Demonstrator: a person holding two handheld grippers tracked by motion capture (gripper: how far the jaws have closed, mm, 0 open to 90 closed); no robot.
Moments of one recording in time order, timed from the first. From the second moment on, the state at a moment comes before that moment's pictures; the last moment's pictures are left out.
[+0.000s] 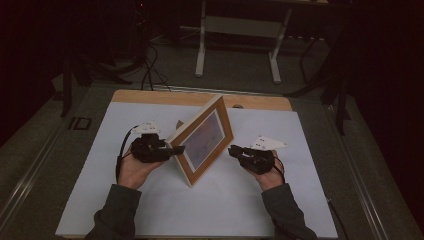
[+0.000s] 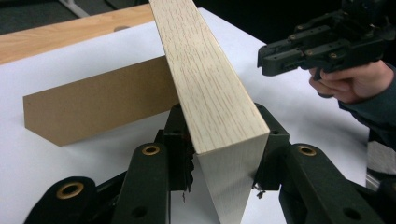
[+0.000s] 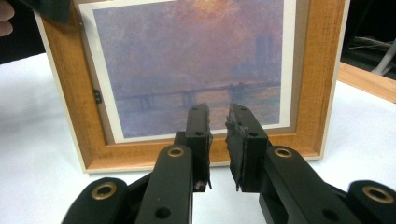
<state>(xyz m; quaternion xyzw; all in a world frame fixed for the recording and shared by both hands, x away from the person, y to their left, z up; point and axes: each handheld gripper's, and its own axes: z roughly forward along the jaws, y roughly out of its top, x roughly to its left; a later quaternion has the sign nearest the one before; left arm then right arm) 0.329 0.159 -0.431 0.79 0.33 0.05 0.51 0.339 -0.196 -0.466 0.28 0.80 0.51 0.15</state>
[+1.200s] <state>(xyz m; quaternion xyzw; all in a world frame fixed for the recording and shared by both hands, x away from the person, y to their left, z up) 0.354 0.162 -0.432 0.81 0.26 -0.04 0.52 0.351 -0.206 -0.457 0.30 0.79 0.50 0.18</state>
